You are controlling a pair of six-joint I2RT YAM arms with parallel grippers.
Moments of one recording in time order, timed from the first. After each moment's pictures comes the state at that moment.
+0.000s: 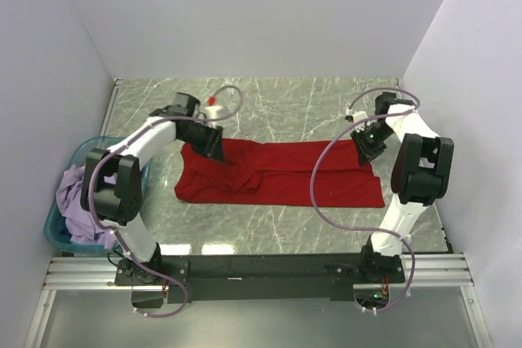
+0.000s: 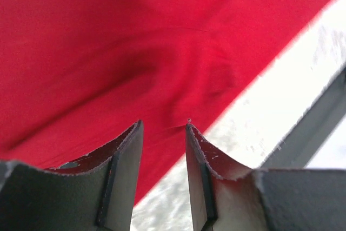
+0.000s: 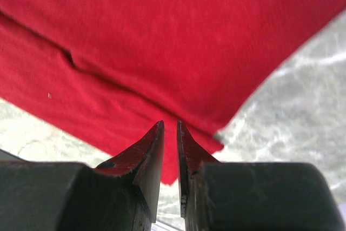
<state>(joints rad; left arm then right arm) -0.29 1.72 1.25 -0.67 0.61 0.14 -0.16 1.88 1.41 -1.05 -0.26 -0.66</state>
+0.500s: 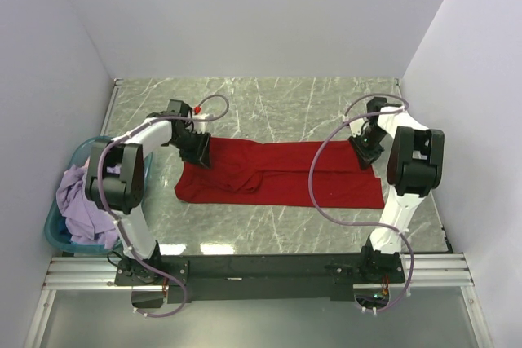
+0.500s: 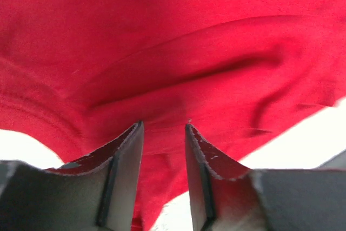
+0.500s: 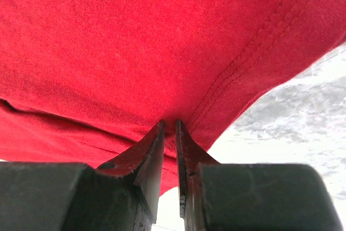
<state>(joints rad) -0.16 1.81 1.22 -0.66 0.43 0.07 -0.12 1.99 1.40 -0.95 -0.11 -0.59</state>
